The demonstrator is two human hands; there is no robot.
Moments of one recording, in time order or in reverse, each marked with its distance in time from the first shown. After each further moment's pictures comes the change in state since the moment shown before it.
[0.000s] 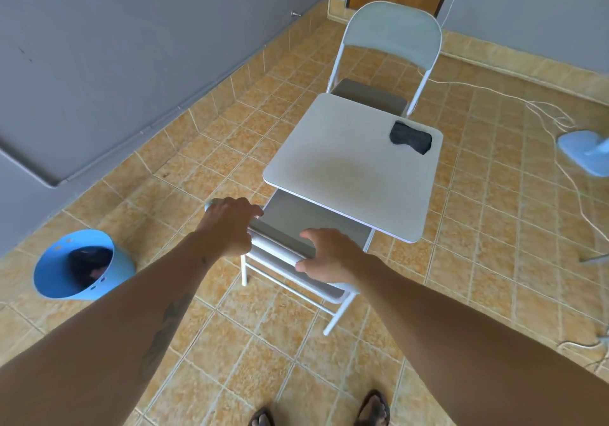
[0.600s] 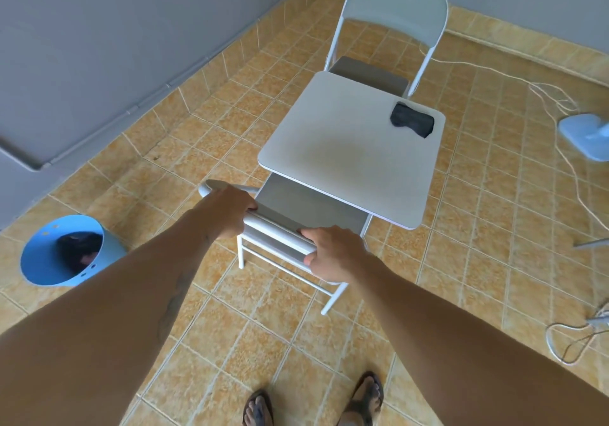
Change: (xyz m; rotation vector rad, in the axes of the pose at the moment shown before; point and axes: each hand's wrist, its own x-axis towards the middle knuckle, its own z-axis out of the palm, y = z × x) left_hand 0.037 -0.012 0.023 -0.007 -0.093 0.075; right_hand 0.008 0.013 0.017 -0.181 0.033 0.019
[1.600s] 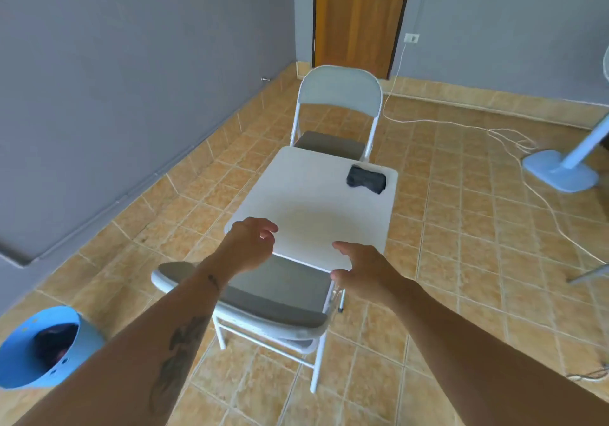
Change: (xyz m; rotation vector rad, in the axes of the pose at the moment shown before) left_hand 0.026 0.177 -0.084 -0.631 0.183 -0.171; right_hand -0.067 0.162 -0.094 0.462 0.160 0.089
